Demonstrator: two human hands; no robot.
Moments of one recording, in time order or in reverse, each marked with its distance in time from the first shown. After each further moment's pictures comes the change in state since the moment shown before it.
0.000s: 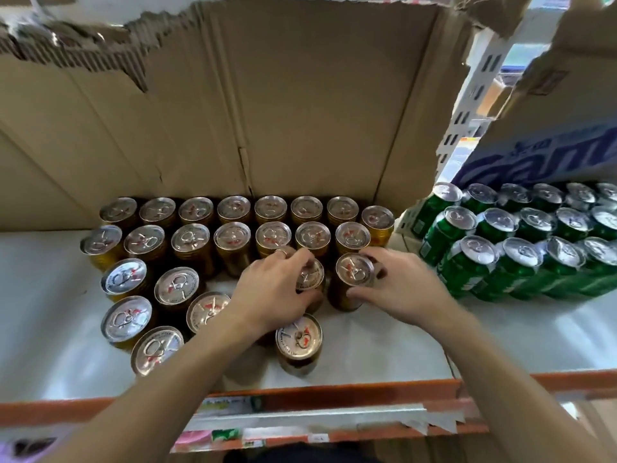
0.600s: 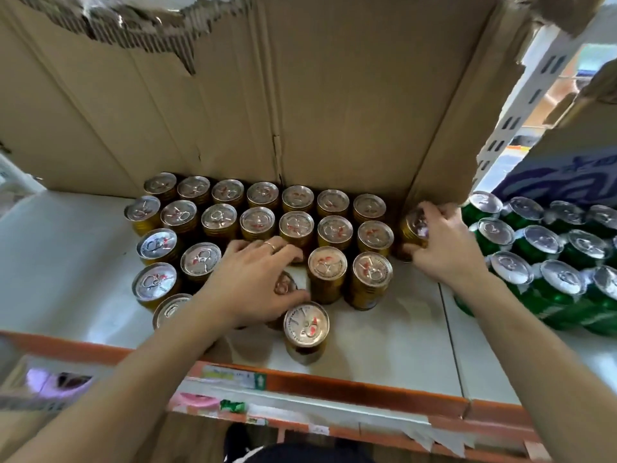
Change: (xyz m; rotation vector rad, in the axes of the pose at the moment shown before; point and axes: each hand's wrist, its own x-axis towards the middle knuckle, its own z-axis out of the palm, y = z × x) left_hand -0.035 -0.019 -0.024 0.163 -0.030 -0.068; right_hand 0.058 0.039 -0.019 -0.133 0.156 0.050
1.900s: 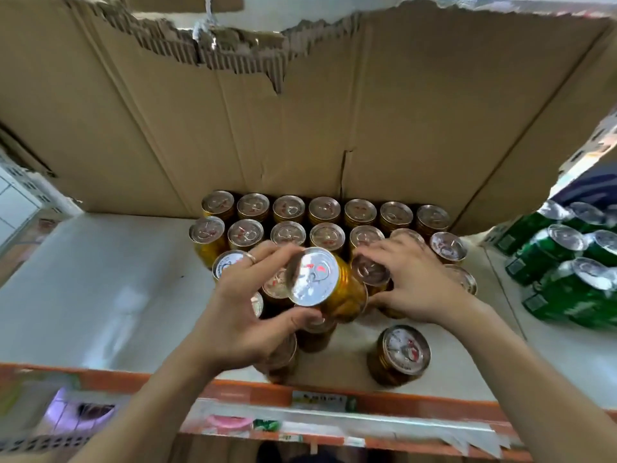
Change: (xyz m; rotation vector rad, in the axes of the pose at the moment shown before) left_hand -0.063 -0.115 -0.021 -0.726 0.495 0.357; right_hand -0.035 -0.154 0.037 -0.021 -0.243 -0.423
